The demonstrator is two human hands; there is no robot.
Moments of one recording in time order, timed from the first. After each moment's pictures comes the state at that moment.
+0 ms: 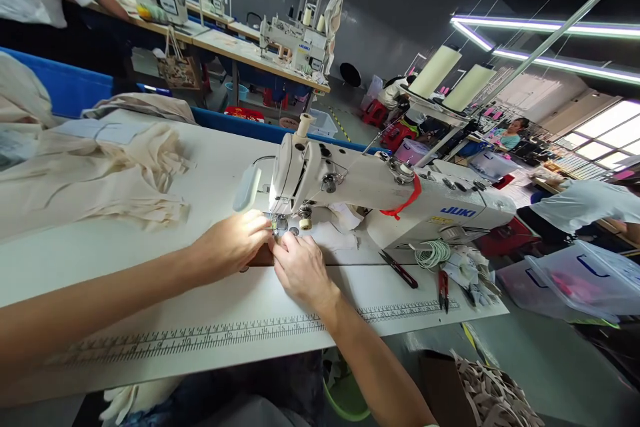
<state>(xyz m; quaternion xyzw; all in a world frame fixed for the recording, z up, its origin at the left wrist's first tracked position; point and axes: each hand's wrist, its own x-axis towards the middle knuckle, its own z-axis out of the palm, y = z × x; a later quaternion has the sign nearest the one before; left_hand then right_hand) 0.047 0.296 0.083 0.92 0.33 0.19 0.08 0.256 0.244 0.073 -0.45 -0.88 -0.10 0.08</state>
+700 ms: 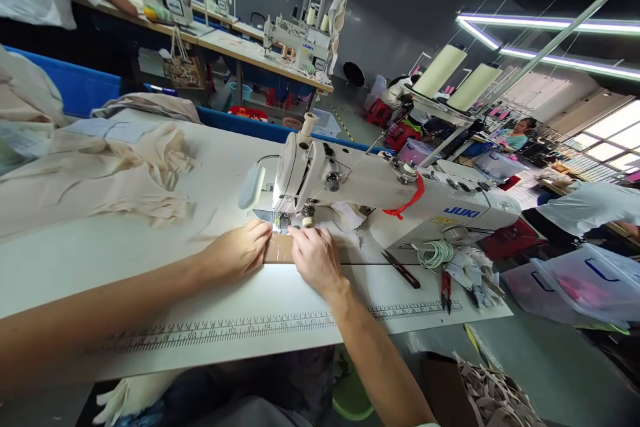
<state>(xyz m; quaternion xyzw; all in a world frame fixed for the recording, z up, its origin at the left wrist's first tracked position) 0.049 0.292 0.048 0.94 0.27 0.17 -0.13 0.276 0.258 0.066 -0.51 -0.84 -0.10 0.16</state>
